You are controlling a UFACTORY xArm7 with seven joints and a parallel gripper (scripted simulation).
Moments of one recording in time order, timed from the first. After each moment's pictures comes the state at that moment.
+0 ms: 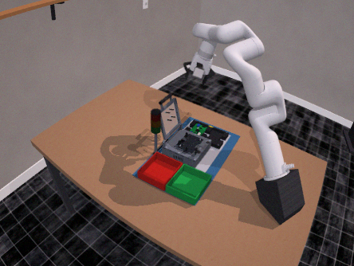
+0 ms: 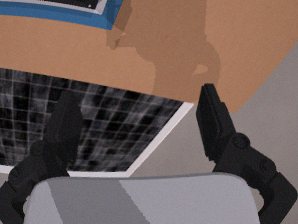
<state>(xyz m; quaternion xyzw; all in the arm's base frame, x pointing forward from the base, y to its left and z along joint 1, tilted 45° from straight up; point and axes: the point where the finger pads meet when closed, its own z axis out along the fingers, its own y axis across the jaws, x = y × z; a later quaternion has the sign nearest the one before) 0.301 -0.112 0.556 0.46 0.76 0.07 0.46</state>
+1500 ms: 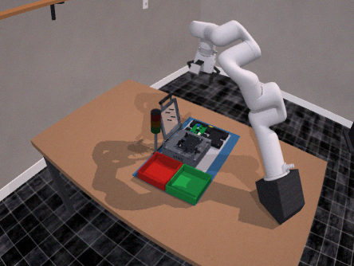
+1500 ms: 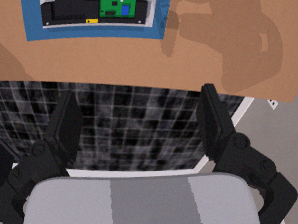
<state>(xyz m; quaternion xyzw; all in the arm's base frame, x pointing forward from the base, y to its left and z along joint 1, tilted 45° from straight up) 0.252 -0.080 0.537 0.60 0.68 0.08 0.40</state>
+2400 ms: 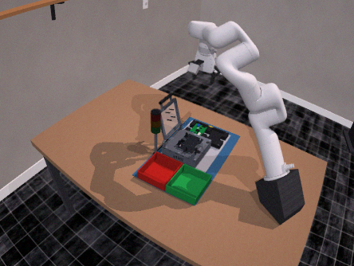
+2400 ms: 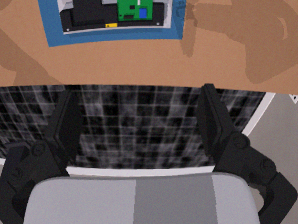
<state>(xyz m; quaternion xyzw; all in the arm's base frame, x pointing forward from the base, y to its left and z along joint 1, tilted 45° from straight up) 0.239 -0.068 0.530 0.65 0.65 0.08 0.38</state>
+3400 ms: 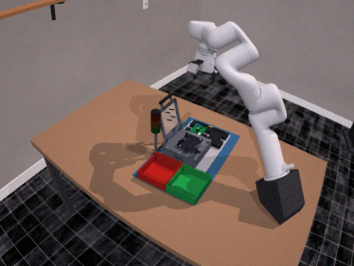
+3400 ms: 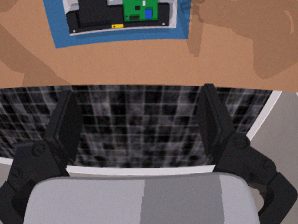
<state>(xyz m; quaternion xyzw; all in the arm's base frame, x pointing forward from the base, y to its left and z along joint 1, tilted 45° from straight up) 0.234 -0.064 0.527 0.67 0.64 0.08 0.37</state>
